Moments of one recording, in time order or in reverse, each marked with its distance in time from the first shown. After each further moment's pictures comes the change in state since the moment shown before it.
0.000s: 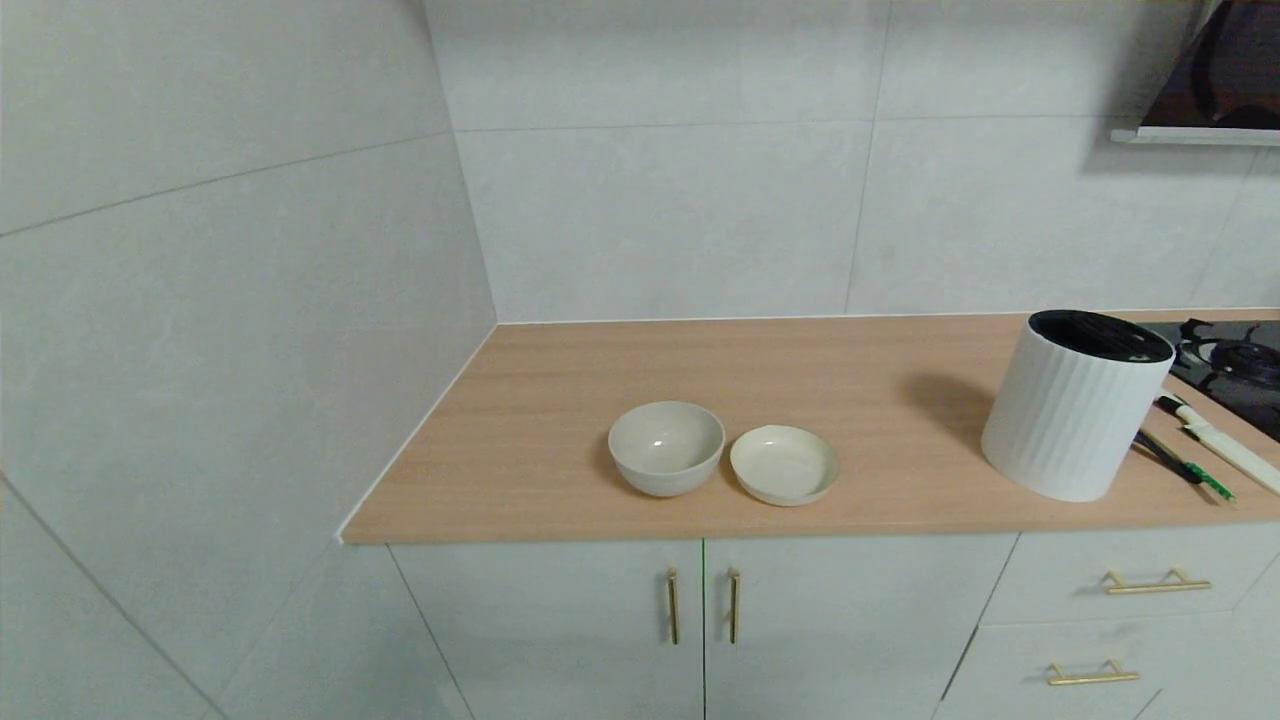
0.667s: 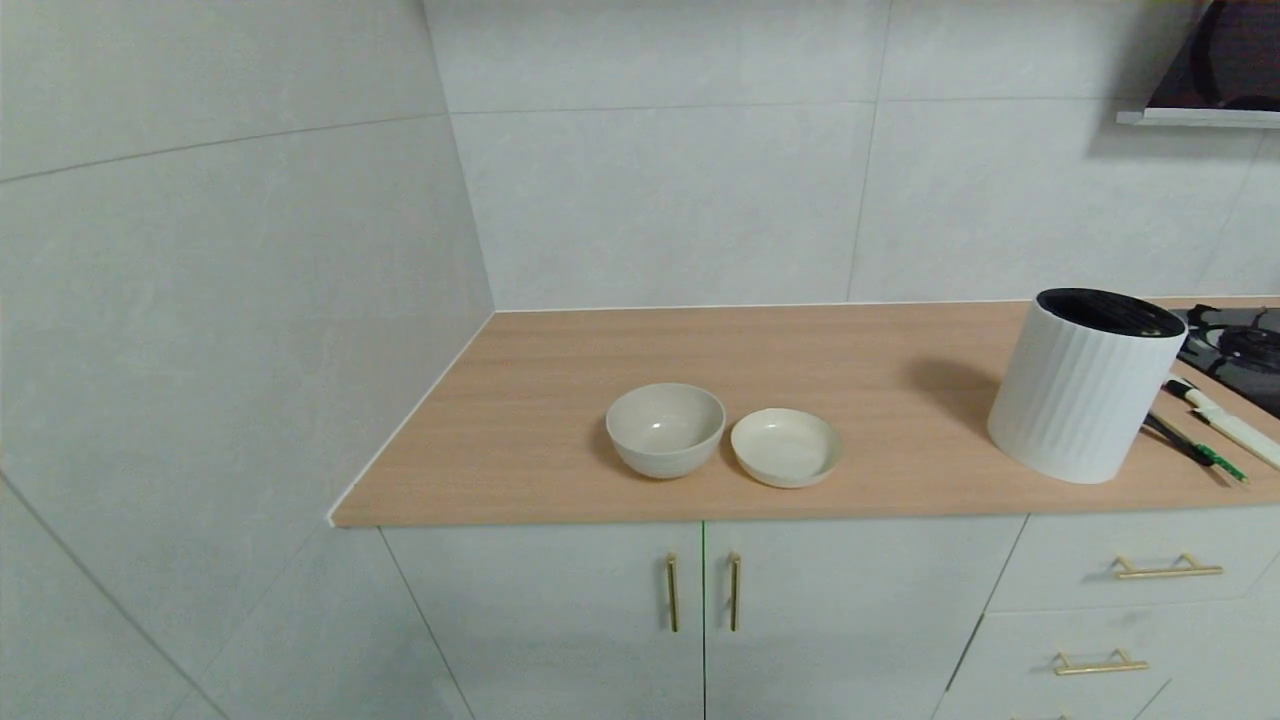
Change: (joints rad) left arm 0.000 0.000 0.000 0.000 0.000 0.000; right arm 0.000 0.000 0.000 0.000 0.000 0.000
